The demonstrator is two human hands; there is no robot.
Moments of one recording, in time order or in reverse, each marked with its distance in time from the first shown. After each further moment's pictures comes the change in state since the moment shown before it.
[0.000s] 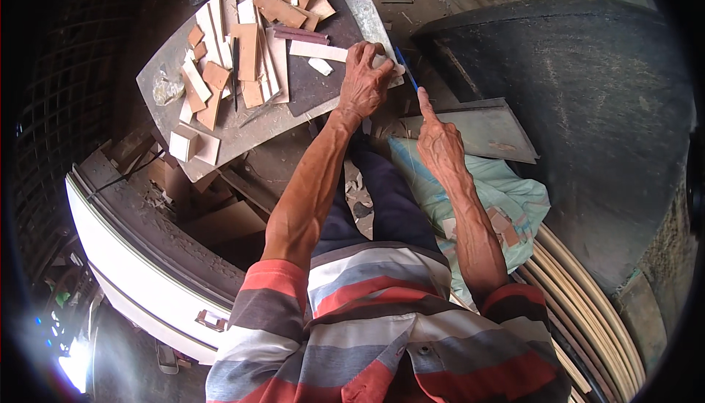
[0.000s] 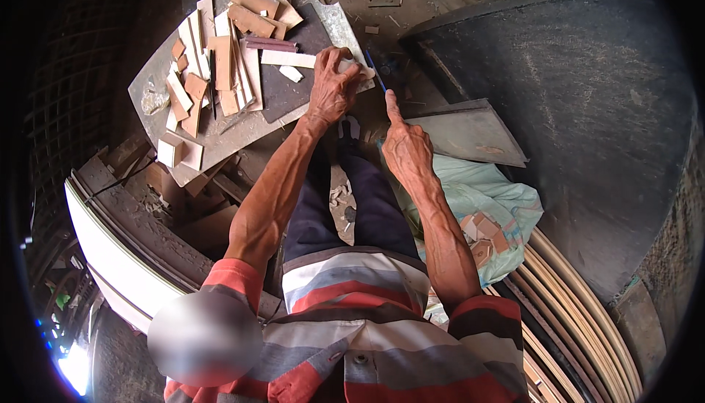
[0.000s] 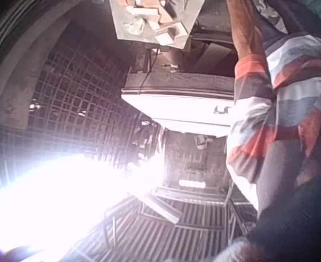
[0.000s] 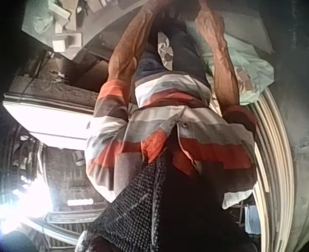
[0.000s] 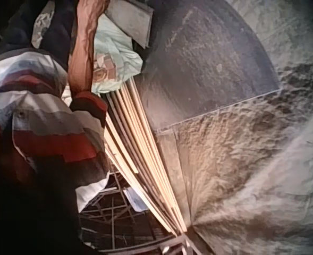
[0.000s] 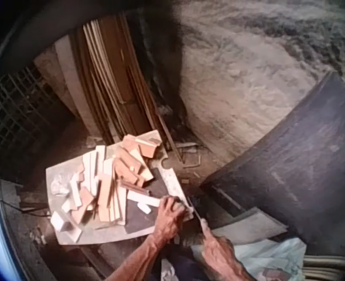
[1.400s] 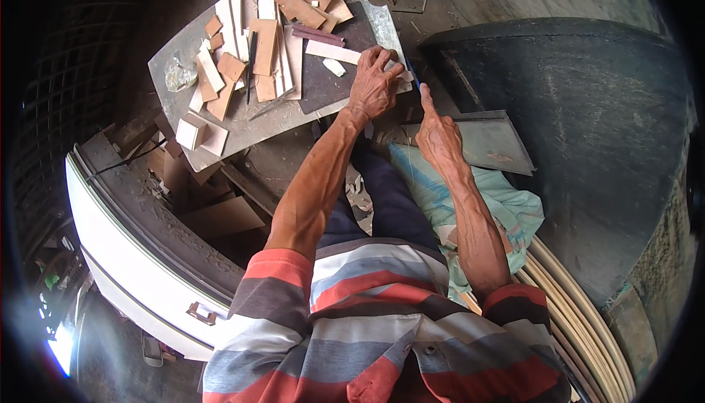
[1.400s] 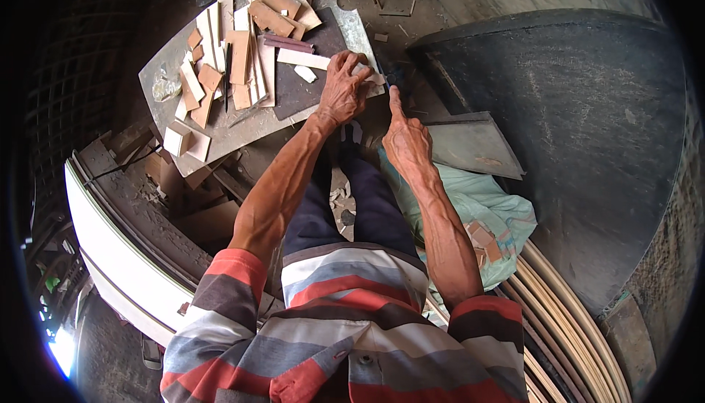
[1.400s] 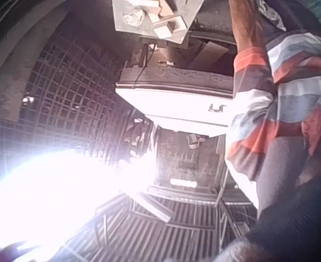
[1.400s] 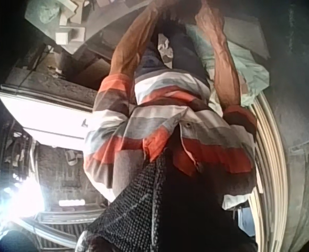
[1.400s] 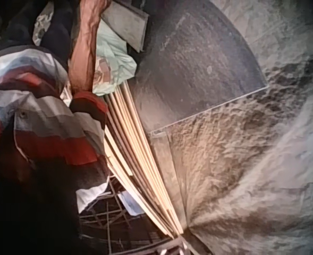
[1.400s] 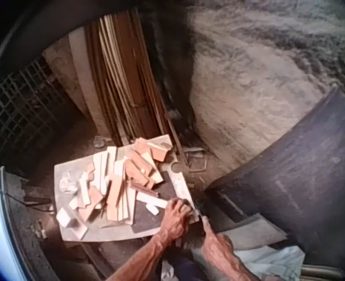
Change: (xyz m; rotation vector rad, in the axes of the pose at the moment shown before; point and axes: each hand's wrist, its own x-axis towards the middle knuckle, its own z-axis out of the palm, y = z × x) left_hand 0.003 -0.004 -0.004 -0.016 -0.018 0.010; right_hand 0.023 -0.014 -0.012 -0.019 -0.103 0.042
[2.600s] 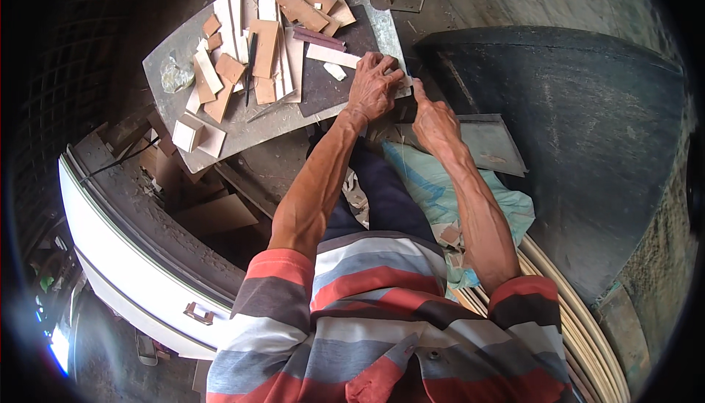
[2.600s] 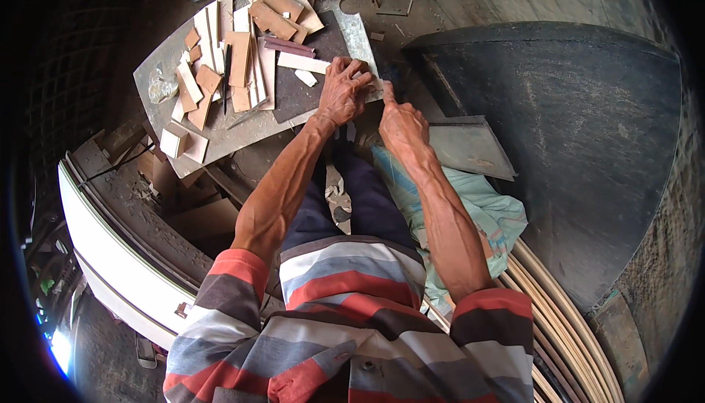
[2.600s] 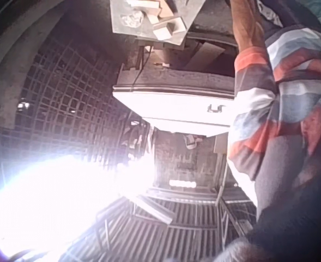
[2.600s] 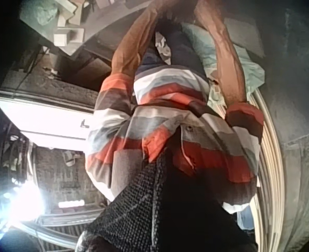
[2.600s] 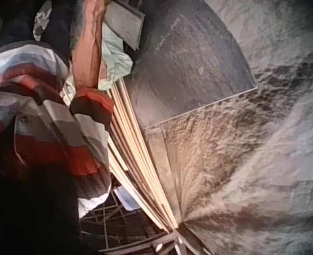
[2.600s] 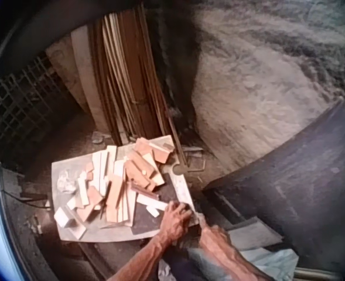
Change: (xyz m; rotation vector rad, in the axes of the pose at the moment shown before) left_hand 0.001 0.001 -0.003 -0.028 -0.056 -0.059; right_hand 0.032 -0.011 -0.015 -0.174 -0.079 0.013
